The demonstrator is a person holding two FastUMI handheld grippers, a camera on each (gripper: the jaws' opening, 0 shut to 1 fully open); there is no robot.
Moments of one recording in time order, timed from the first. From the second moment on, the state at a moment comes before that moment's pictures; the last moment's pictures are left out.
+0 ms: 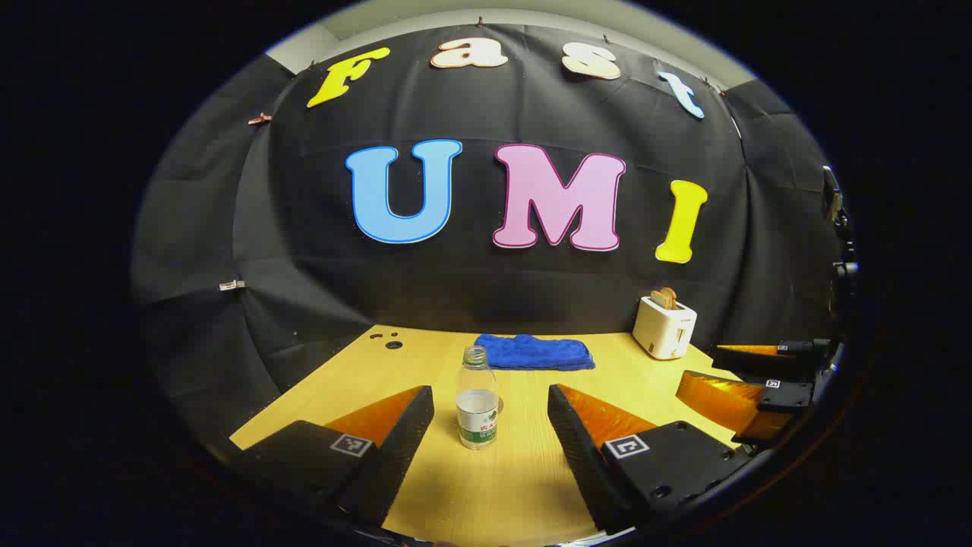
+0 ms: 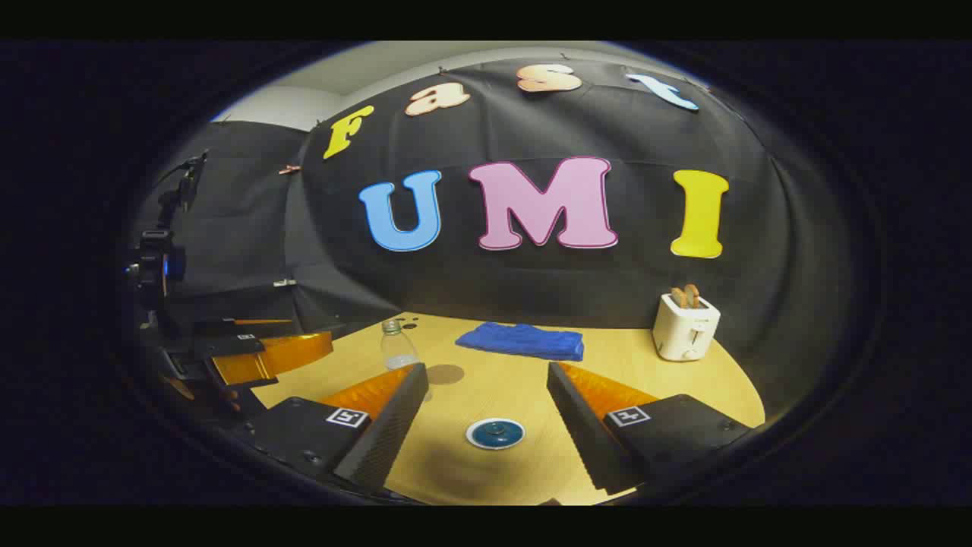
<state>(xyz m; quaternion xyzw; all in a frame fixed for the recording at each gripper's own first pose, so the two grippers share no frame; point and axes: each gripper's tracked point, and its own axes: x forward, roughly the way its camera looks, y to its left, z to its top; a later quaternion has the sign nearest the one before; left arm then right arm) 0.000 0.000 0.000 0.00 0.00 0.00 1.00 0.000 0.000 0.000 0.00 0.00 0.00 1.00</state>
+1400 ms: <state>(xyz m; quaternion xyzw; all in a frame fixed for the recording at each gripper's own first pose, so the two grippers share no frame) 0.050 0.029 -0.118 -0.02 0.07 0.01 1.00 0.076 -0.005 -0.118 -0.04 0.09 0.00 1.00</state>
